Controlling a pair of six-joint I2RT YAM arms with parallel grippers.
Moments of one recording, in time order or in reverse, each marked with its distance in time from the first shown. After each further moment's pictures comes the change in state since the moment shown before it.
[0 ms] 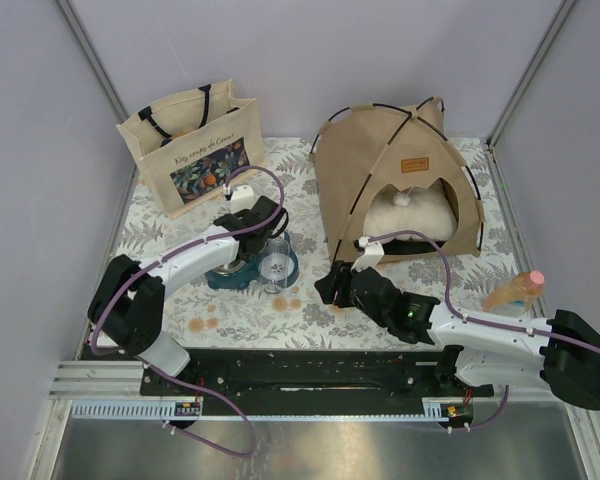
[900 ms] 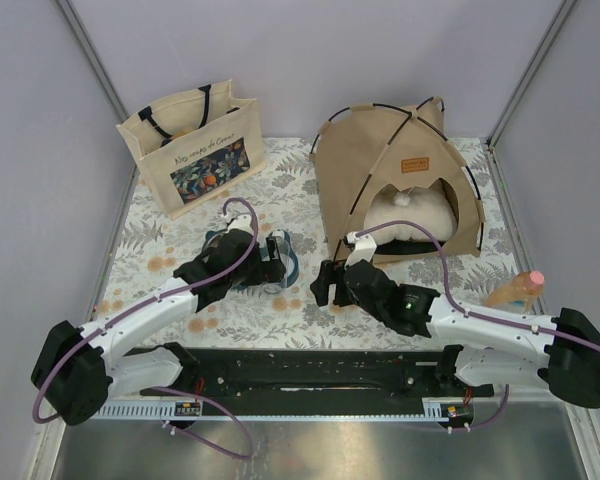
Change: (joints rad) left arm -0.051 -0.470 -0.383 0.271 0.501 0.127; right arm 0.000 0.025 0.126 -0.192 -0.019 -0.108
